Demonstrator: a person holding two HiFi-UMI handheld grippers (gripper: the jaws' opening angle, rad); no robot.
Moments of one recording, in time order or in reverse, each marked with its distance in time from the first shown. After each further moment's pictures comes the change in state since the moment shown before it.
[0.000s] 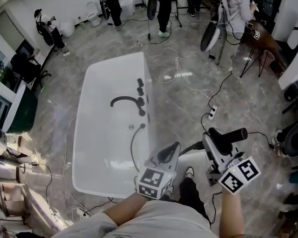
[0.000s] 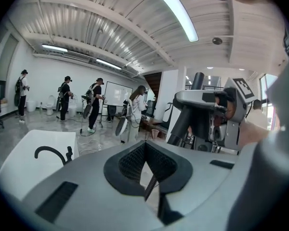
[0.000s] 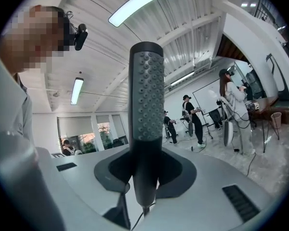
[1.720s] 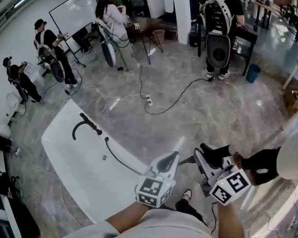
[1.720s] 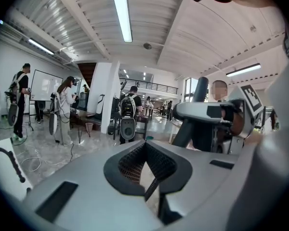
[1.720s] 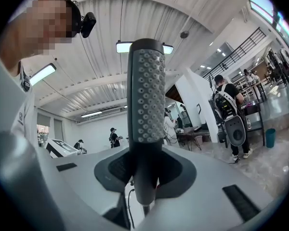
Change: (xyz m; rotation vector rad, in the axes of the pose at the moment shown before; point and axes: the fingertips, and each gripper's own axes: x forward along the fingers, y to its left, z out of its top) left arm -0.296 -0.210 -0.107 0.241 0.106 -0.784; right arm -0.301 0.308 -0.120 -0.048 -0.263 -0.776
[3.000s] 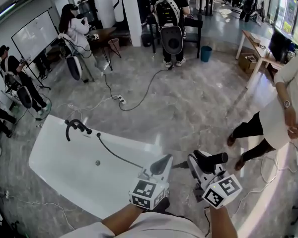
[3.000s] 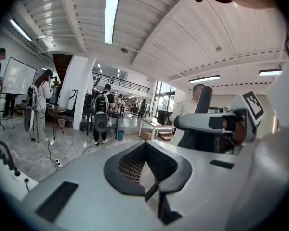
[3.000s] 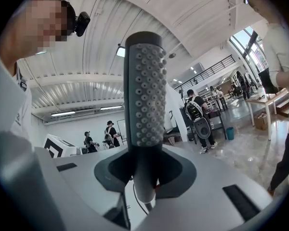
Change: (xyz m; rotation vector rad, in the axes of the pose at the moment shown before) left arm -0.297 -0.028 -0.089 0.064 0.024 -0.377; right arm -0.116 0.298 -0.121 0.030 -0.085 -0.407
